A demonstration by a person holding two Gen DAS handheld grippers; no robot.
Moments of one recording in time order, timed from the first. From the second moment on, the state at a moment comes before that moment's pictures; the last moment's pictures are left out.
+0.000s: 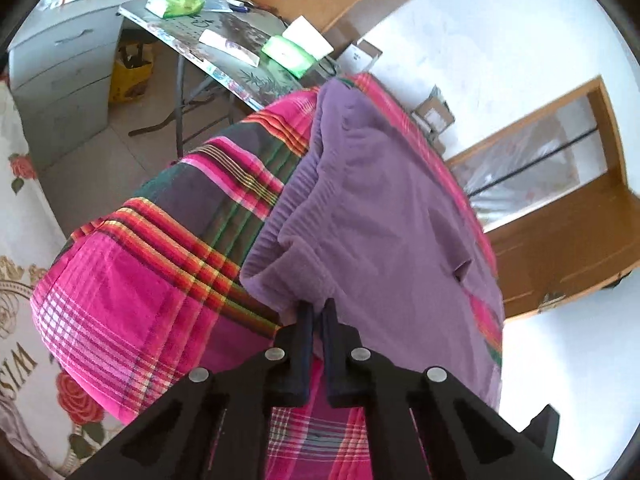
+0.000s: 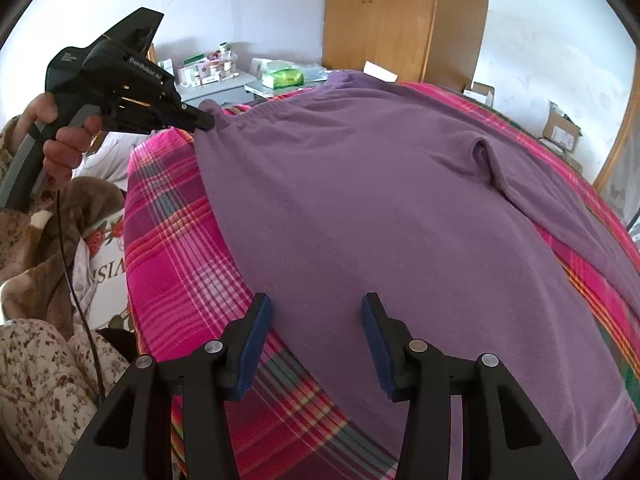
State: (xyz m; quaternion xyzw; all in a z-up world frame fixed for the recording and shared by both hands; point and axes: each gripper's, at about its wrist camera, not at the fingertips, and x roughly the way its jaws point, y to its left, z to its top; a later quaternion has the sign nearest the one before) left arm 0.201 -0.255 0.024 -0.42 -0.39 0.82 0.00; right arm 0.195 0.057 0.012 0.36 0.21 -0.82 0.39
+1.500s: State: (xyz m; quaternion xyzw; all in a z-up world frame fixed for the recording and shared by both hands) left arm 0.224 -0.289 0.008 -0.41 -0.41 0.81 -0.04; right arm 0.223 0.035 0.008 0.34 0.30 -0.85 0.29
